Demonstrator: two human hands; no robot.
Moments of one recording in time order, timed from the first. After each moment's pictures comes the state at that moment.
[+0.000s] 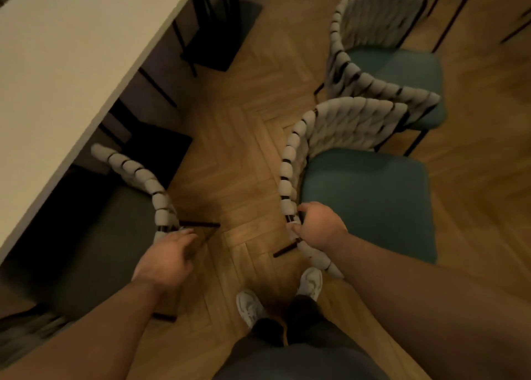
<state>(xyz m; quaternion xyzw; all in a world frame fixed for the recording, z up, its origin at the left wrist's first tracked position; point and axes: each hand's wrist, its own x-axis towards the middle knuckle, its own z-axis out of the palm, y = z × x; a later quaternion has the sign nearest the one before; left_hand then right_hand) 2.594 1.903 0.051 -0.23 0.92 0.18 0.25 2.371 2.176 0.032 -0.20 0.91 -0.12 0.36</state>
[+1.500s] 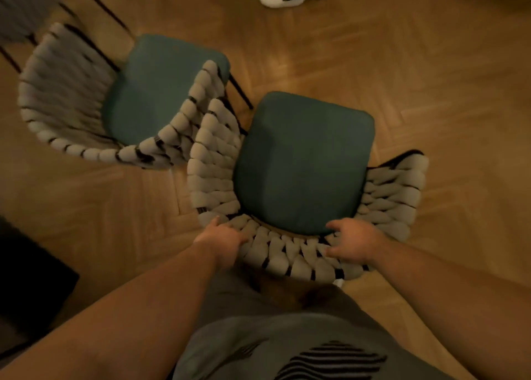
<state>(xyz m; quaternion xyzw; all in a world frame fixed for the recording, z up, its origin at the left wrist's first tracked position) 2.081 1.981 -0.014 0.58 0.65 -0.31 0.39 2.331 2.165 -0.012 0.36 0.79 -0.31 0.38</state>
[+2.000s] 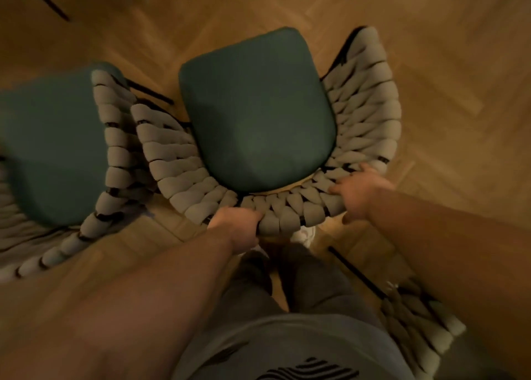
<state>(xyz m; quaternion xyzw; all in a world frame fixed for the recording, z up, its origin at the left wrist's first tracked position) 2.016 1.992 -0.059 0.75 0.47 -0.32 0.34 2.309 2.049 -0.059 0.41 0.74 -0.21 0.50</state>
